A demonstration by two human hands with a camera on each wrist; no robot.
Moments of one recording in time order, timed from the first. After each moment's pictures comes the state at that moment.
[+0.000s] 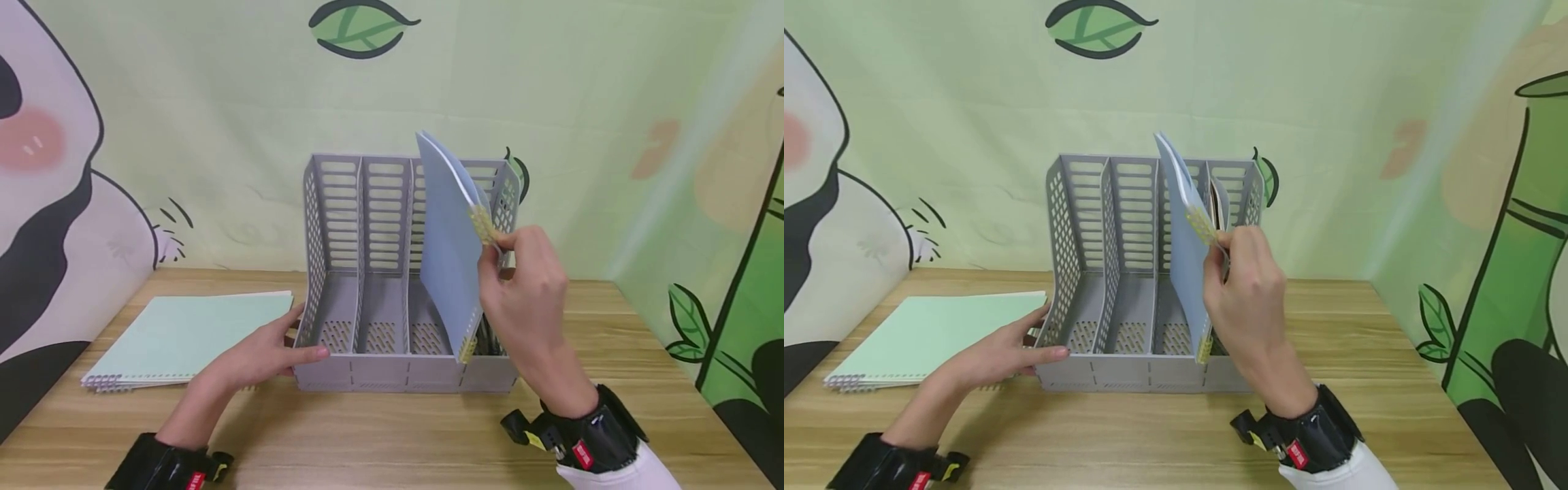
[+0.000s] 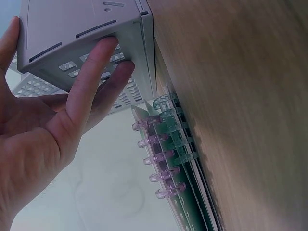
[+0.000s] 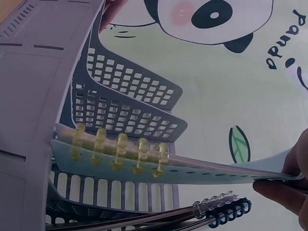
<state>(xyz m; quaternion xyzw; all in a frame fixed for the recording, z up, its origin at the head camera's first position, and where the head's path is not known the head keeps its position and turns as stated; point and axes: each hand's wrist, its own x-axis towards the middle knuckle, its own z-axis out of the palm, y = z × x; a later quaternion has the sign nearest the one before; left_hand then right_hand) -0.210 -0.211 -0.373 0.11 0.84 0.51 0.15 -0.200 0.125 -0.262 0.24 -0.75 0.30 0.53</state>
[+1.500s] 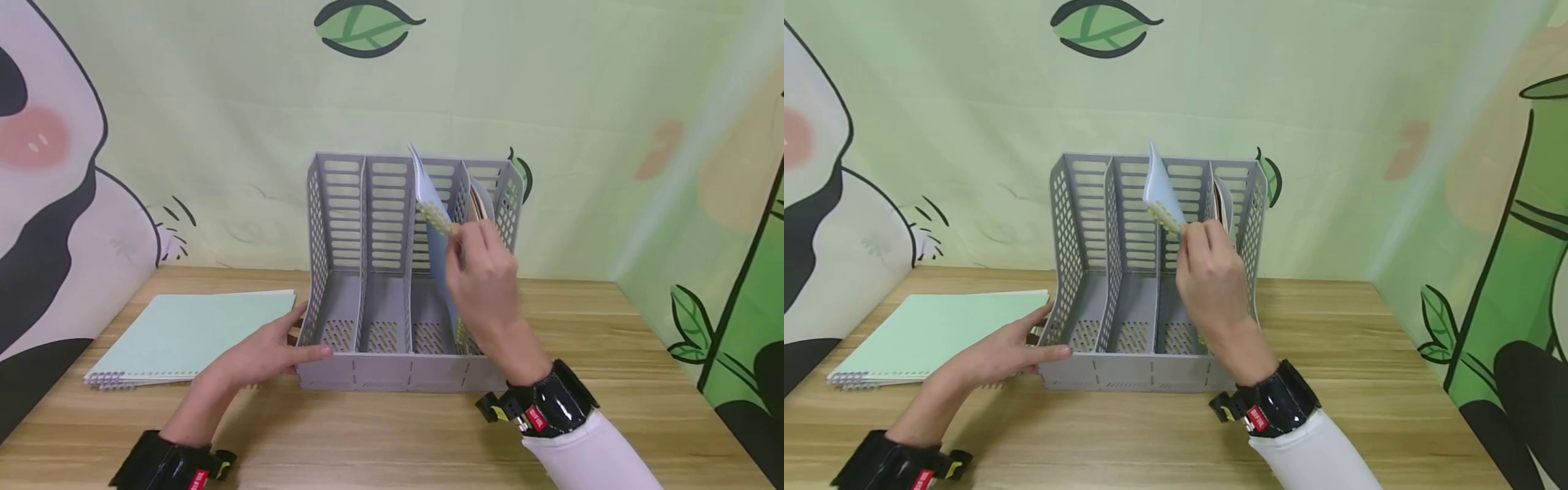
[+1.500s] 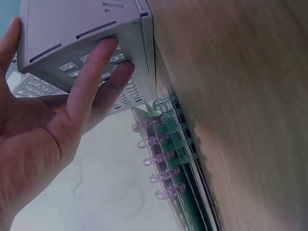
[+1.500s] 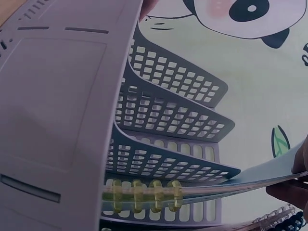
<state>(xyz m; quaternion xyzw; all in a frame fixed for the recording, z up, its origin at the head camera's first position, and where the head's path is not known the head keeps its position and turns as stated) -0.208 -0.210 -0.370 0.11 0.83 0.52 0.15 -0.240 0.093 -0.282 0.27 -0.75 0.26 0.54</state>
